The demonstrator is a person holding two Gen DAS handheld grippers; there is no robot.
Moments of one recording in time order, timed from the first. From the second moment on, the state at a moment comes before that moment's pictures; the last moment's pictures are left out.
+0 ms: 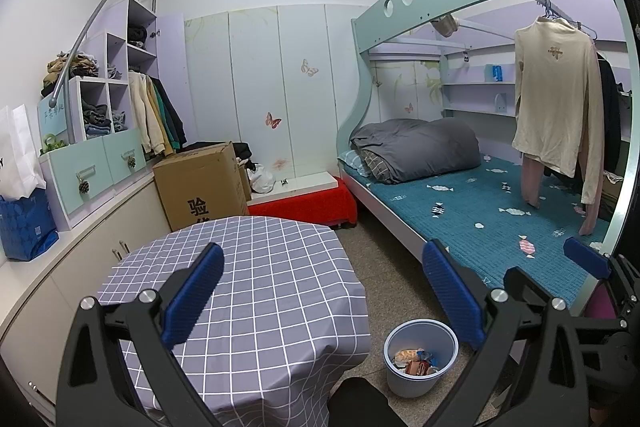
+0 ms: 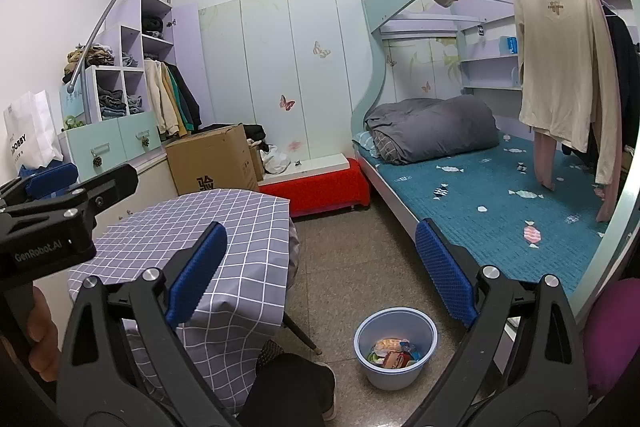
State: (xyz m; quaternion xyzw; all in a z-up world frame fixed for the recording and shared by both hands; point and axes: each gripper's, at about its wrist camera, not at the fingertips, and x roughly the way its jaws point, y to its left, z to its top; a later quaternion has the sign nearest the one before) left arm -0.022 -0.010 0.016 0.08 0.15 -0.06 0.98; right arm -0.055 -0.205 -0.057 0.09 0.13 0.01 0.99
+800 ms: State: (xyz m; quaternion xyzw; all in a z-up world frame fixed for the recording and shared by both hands) left arm -0.021 -0.005 0.013 0.08 0.15 -0.06 0.98; right arm -0.055 -0.207 -0.058 0.10 0.13 0.01 0.99
